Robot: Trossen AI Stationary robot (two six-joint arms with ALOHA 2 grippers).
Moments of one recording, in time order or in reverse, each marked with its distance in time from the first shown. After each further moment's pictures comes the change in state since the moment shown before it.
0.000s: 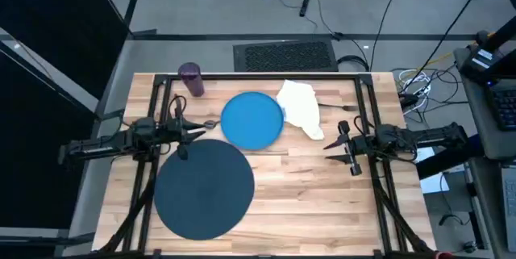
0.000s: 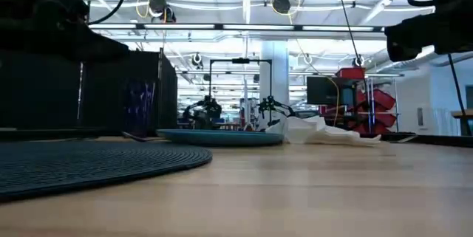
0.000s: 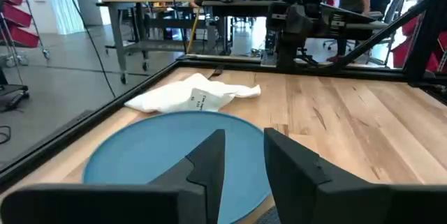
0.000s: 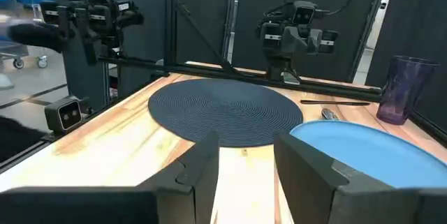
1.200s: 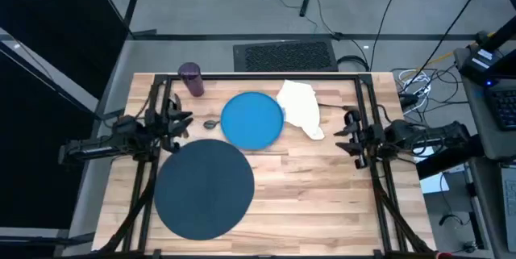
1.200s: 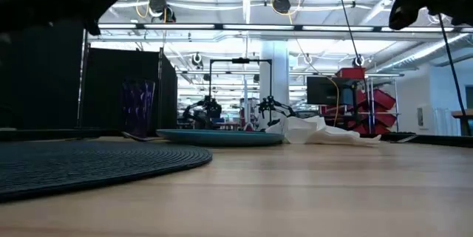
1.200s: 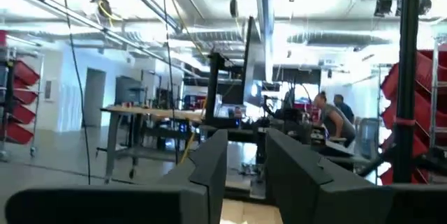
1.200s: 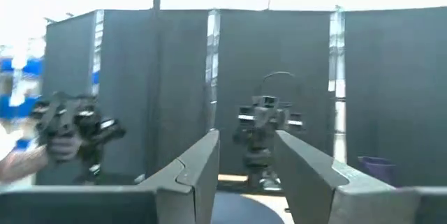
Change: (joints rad) left arm 0.004 0.009 0.042 0.464 -0.029 -0.076; right arm -0.001 0.075 0.000 0.513 0.118 0.072
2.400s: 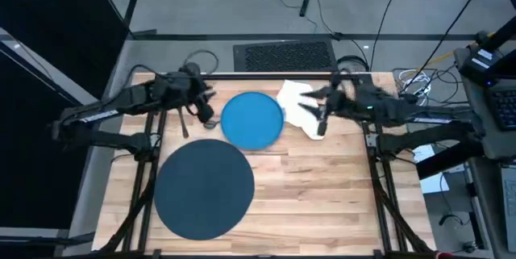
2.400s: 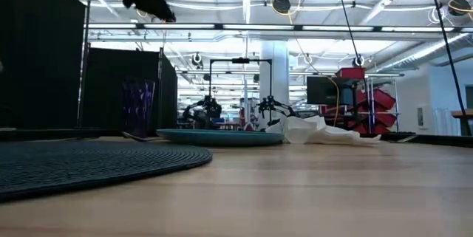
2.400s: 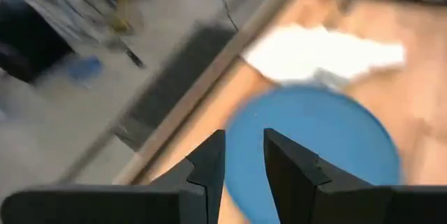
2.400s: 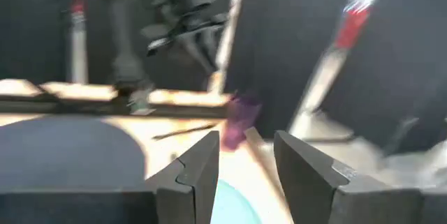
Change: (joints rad) left arm 0.144 0.923 0.982 -1.167 -0.200 0.041; right arm -0.214 0.820 0.846 -0.598 0.124 -0.113
